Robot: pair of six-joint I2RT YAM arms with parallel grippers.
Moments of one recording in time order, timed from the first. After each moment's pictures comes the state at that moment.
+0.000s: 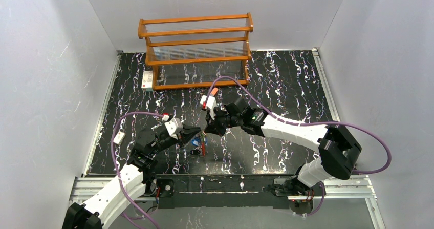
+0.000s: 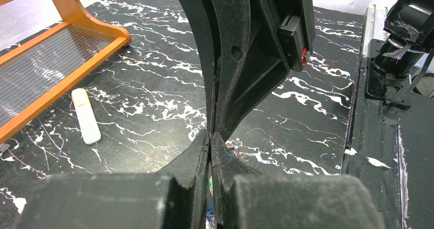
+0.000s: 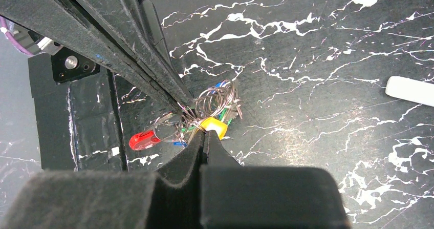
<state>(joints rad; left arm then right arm) -0.48 0.59 0.13 0.49 0.61 -0.01 0.98 1.48 0.99 -0.07 -0.42 -0.08</state>
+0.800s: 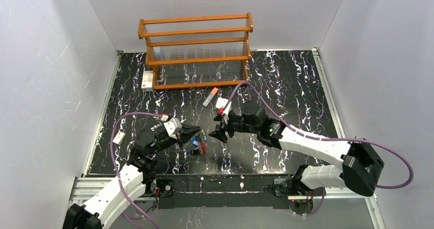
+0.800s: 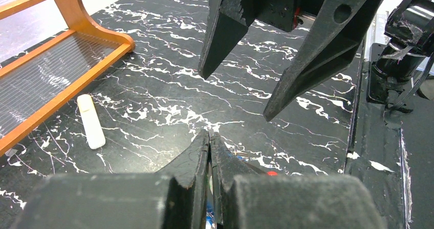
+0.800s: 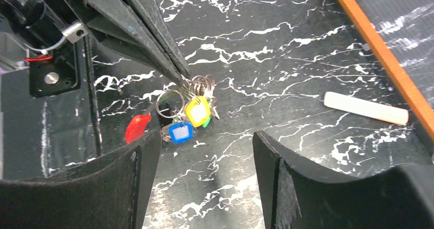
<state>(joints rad) -0.48 0.59 0.13 0.50 0.61 -0.01 0.98 1.25 0.78 0.13 -0.34 -0.12</state>
